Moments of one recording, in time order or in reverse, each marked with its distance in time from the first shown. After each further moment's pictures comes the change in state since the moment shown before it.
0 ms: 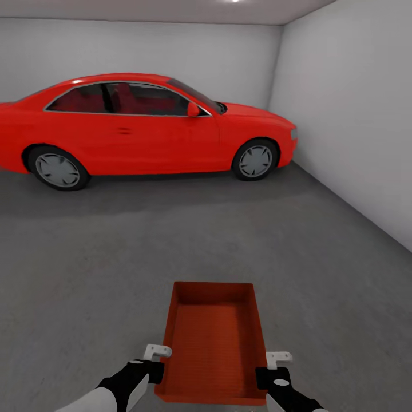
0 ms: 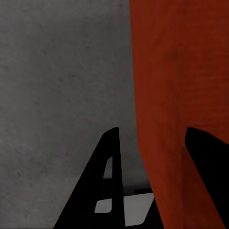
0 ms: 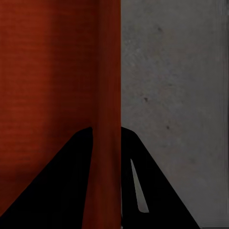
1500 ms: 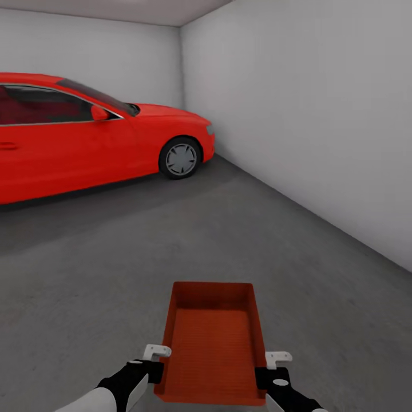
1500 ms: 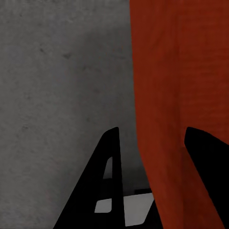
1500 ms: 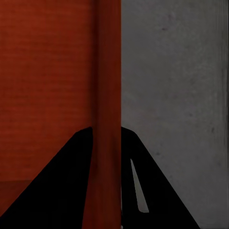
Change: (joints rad) left arm 0.000 0.003 0.000 0.000 0.003 0.000 0.000; right arm 0.000 0.003 -0.002 0.000 0.001 0.001 0.000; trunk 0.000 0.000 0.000
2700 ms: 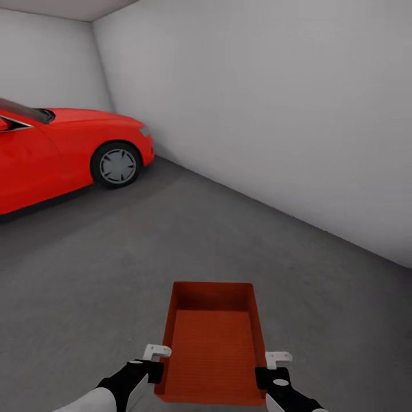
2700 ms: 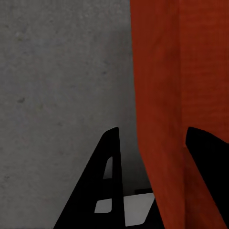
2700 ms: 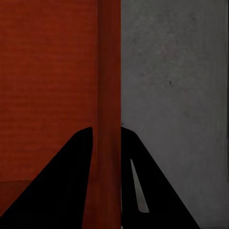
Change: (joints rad) left arm 0.000 0.000 0.000 0.000 -0.002 0.000 0.000; right arm 0.000 -0.001 0.001 0.000 0.000 0.000 0.001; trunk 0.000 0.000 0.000
